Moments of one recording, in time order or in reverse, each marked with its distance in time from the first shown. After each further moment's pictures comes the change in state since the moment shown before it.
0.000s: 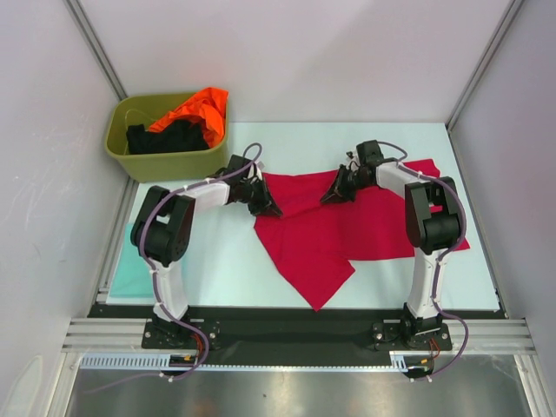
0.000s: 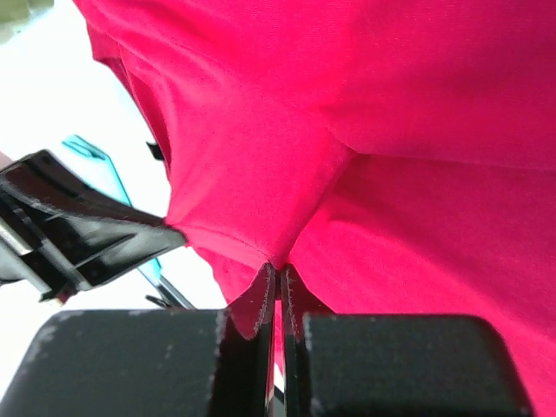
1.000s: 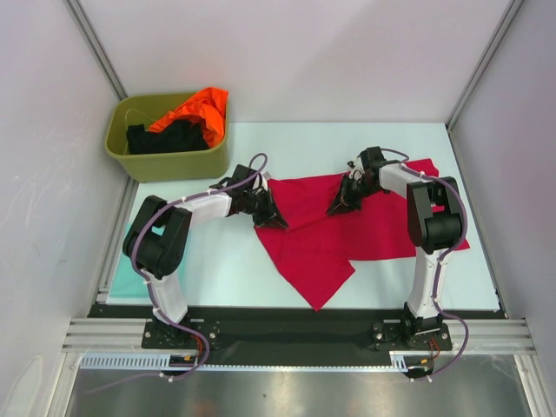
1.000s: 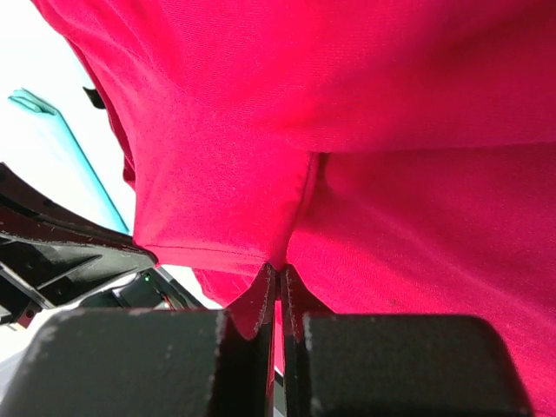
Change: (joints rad) left arm -0.081 -0.129 -0.136 0.023 0.015 -0.050; right arm -0.032 0.000 -0.027 -0.151 -0.029 -0.164
